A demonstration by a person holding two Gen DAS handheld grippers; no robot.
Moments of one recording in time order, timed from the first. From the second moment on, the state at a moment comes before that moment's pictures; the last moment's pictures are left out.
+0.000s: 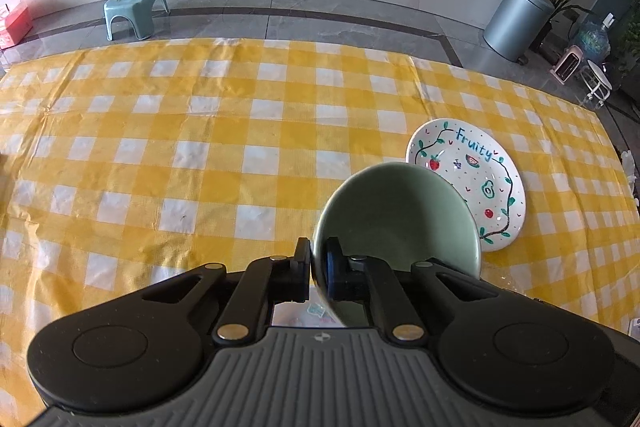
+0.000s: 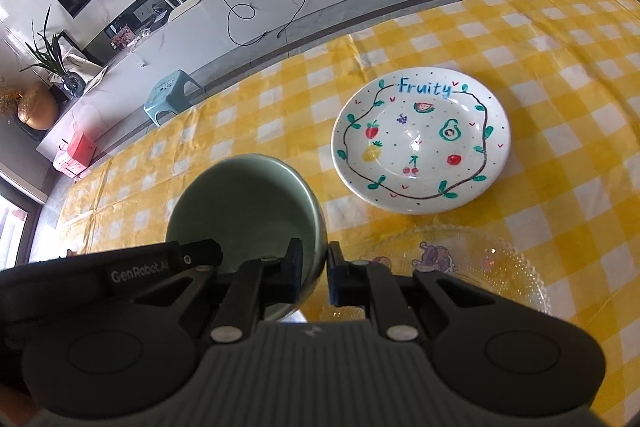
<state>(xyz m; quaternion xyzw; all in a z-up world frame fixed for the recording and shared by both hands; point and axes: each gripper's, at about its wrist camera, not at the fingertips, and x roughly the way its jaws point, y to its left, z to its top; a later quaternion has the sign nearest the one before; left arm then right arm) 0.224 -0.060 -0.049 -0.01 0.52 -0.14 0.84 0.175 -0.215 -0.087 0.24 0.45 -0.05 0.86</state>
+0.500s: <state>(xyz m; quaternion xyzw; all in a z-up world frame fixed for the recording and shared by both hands) 0.134 -0.036 -0.013 -0.02 0.48 -0.12 0.87 0.087 -0.191 -0.051 0.25 0.43 -0.03 0.87</state>
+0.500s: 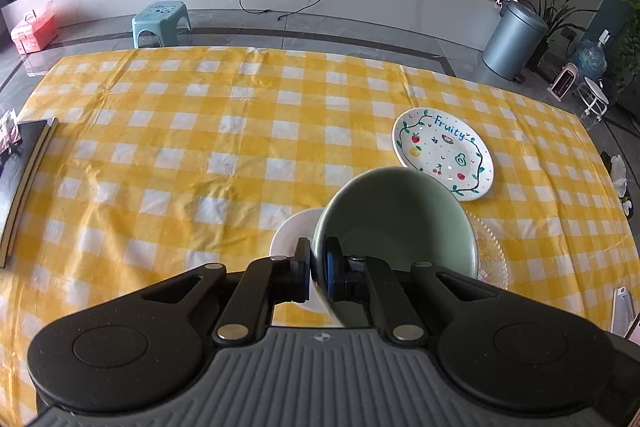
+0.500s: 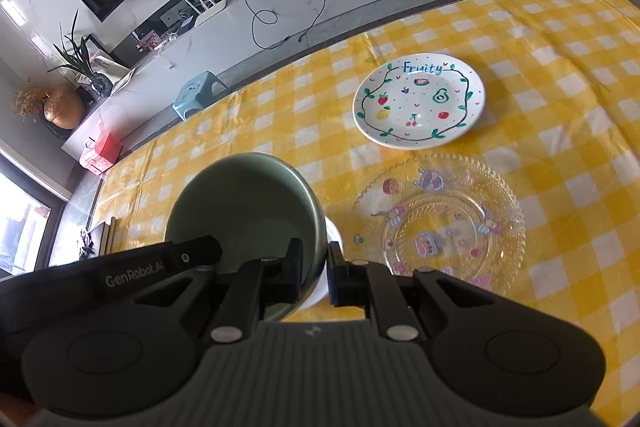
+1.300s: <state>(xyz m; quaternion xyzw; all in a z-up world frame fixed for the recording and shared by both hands) 0.018 0.006 0.015 -0.07 0.44 -0.10 0.89 -0.023 -0.164 -0.018 0.23 0.41 0.01 0.88</state>
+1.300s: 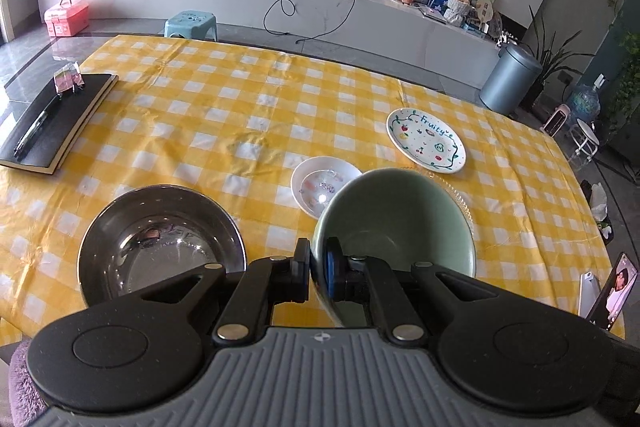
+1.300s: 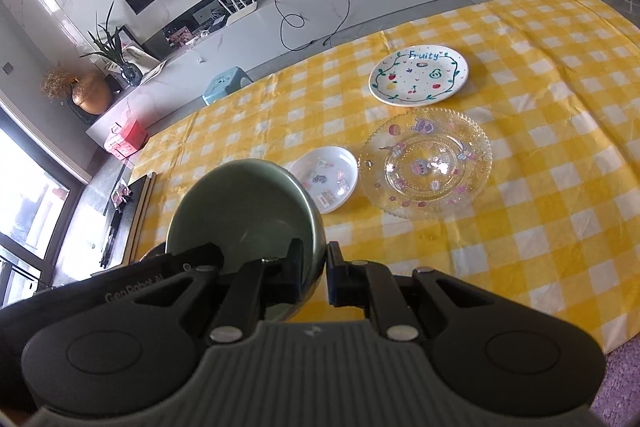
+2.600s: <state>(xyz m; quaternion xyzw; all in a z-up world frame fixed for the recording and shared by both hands) 0.018 0.138 -0.018 -0.17 0.47 -0.03 0.87 0.012 -0.034 -0.035 0.13 0.47 0.09 0.87</state>
